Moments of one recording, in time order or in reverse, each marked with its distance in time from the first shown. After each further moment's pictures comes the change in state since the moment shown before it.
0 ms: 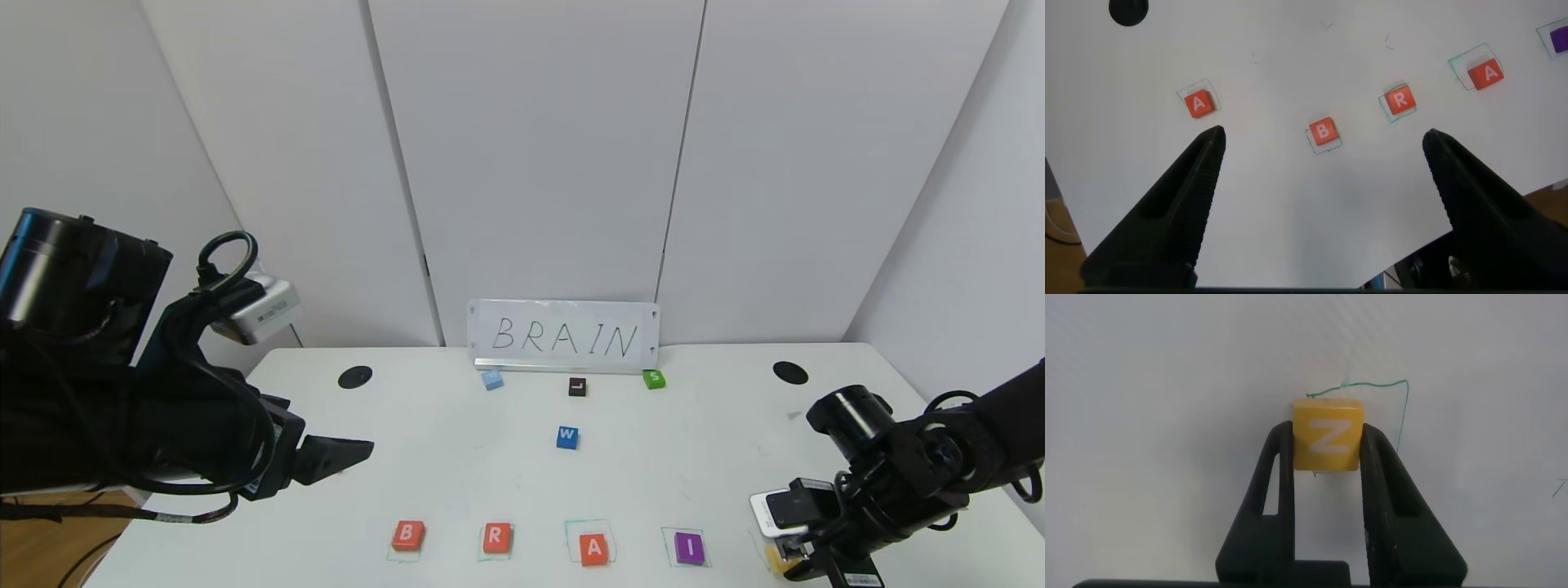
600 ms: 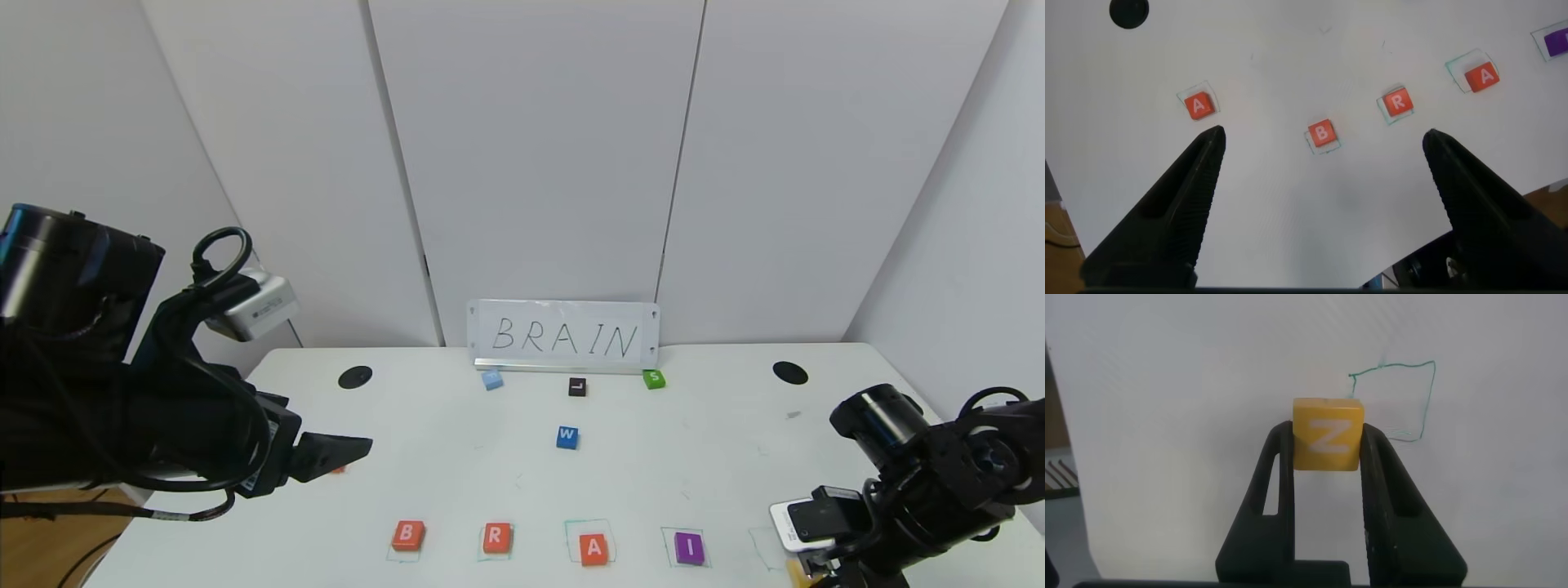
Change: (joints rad) left arm 0.007 -0.006 -0.004 0.001 -0.012 -0.001; right arm 0.014 -0.126 0.055 0.077 -0.017 0.031
